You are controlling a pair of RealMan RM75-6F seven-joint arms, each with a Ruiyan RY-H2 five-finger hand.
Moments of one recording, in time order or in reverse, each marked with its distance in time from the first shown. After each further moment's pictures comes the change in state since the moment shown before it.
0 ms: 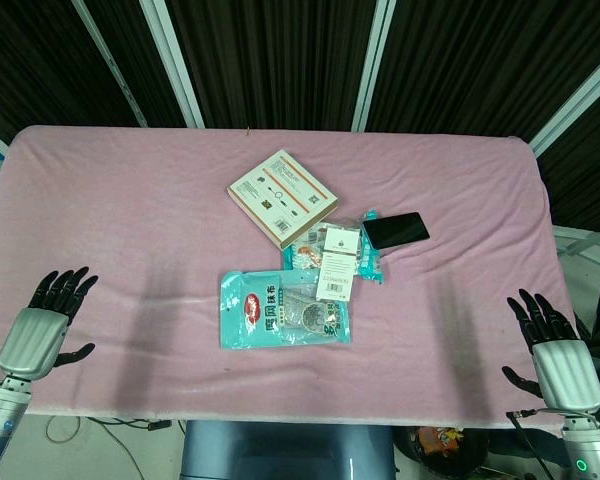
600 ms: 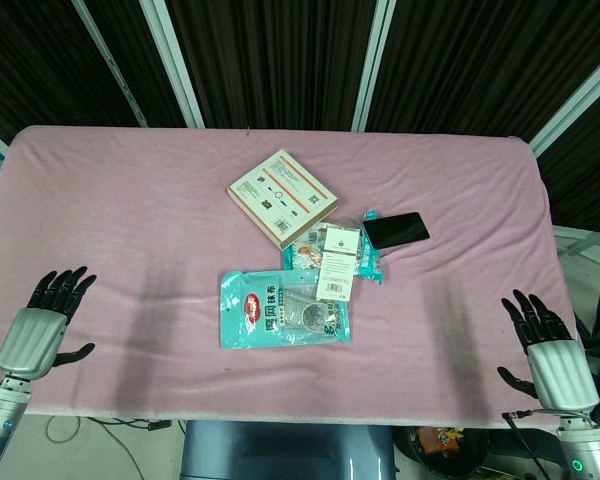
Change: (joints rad) left arm 0.001 0.002 -0.002 -0.006 -0.012 -0.002 -0.016; right arm 0.004 -0.010 -0.001 0.003 -0.018 0.002 -0.004
